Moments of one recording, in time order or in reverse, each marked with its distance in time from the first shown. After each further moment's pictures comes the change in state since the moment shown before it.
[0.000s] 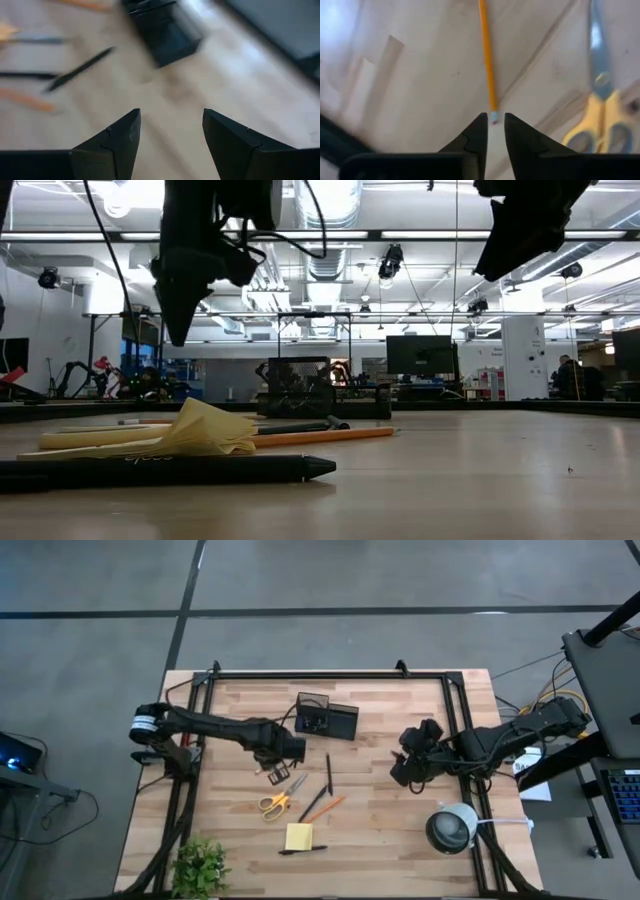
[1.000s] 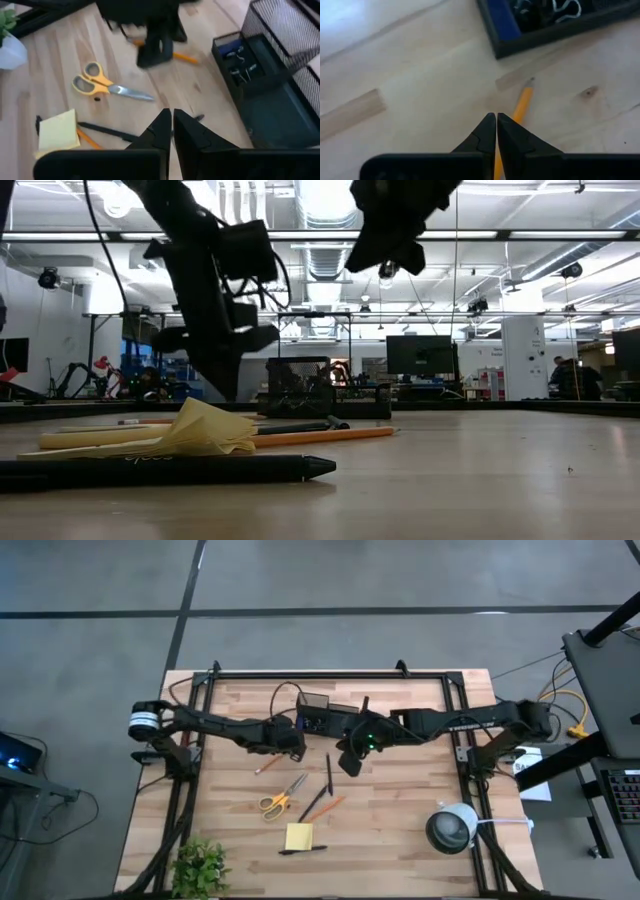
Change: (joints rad) left arm 0.137 -0.004 -0.360 0.721 -0.238 -0.301; right arm -0.313 0.391 0.289 0.445 -0.492 -0.369
